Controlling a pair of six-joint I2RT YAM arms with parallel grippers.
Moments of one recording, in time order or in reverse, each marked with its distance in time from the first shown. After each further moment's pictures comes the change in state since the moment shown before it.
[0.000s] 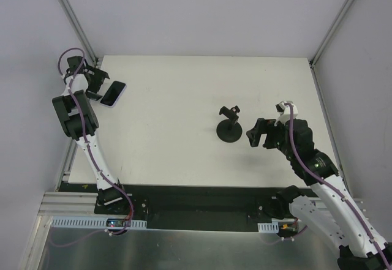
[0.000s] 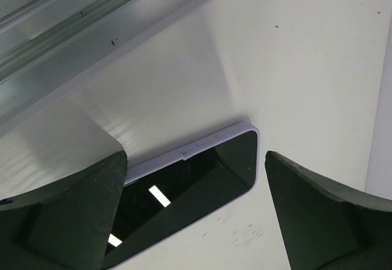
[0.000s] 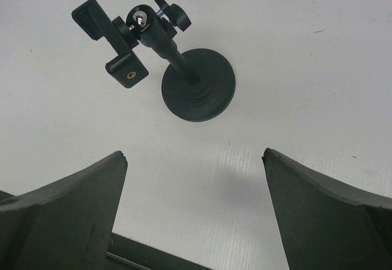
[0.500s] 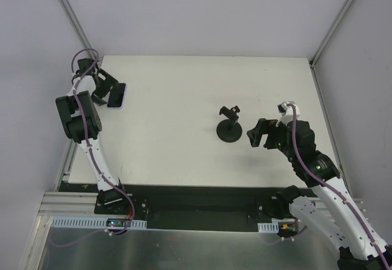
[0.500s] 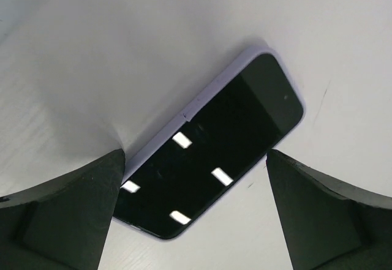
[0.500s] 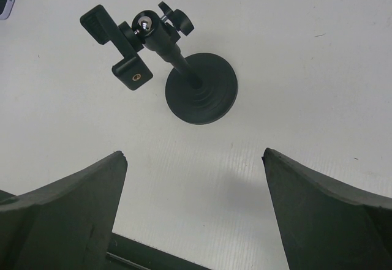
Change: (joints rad) left arm -0.061 -0.122 -0.180 -0.007 -0.010 0.180; right arm 0.000 -0.023 0.000 0.000 -0.001 0.011
